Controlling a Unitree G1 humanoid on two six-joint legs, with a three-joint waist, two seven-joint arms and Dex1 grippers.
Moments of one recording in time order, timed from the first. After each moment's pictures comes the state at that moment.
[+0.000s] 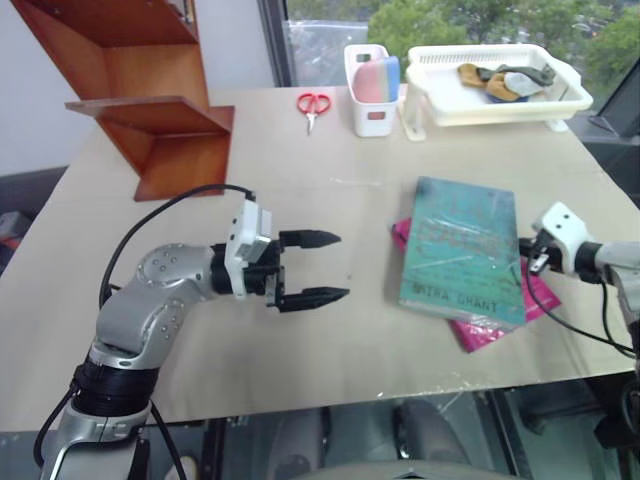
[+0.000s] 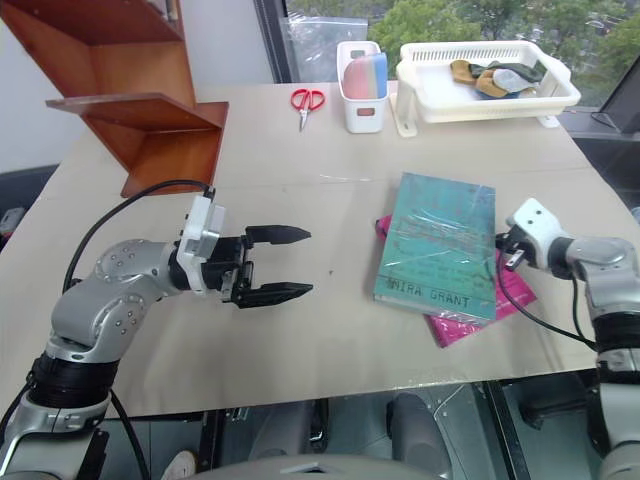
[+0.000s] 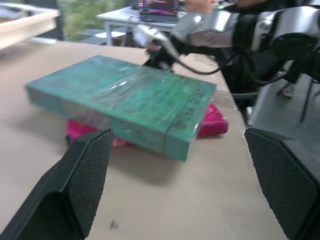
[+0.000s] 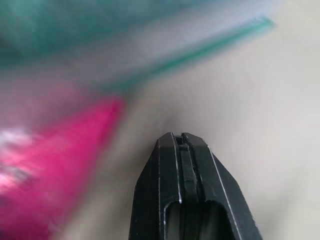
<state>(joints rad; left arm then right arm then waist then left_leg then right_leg) -0.31 0.70 0.00 -0.29 -0.64 0.46 -1.16 -0.41 -0.84 -0.07 0.47 0.02 0.13 0.94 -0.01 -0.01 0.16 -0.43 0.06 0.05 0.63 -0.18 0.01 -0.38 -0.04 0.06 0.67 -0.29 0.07</state>
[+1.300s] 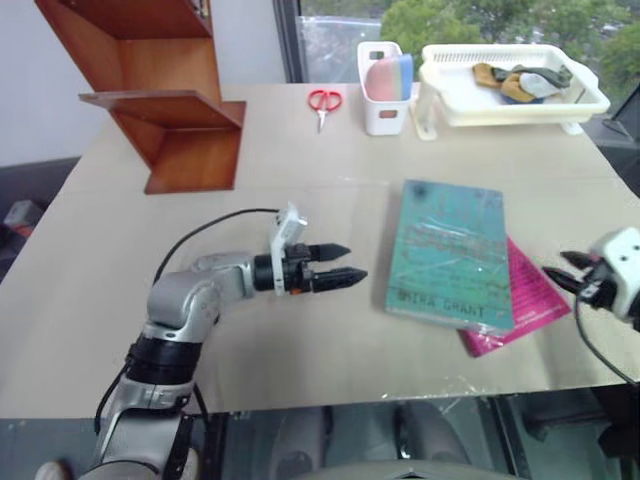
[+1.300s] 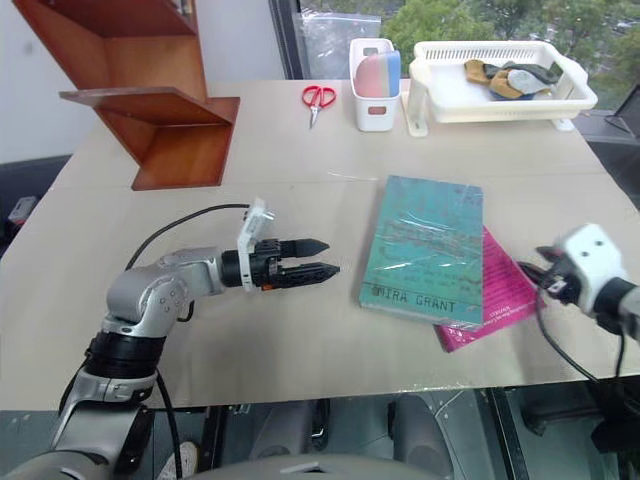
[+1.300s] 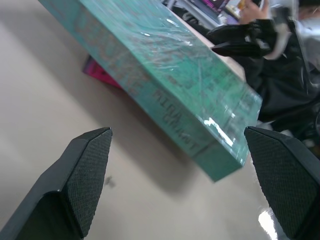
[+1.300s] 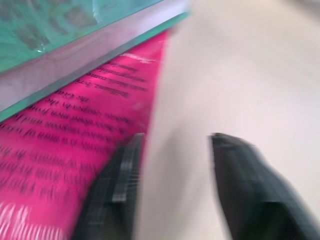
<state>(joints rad) -0.50 0.49 -0.05 -0.05 -0.70 0.95 -0.94 0.22 -0.78 -0.61 -0.42 0.35 0.52 0.86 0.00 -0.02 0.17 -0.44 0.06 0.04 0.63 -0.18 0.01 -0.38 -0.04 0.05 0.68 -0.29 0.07</state>
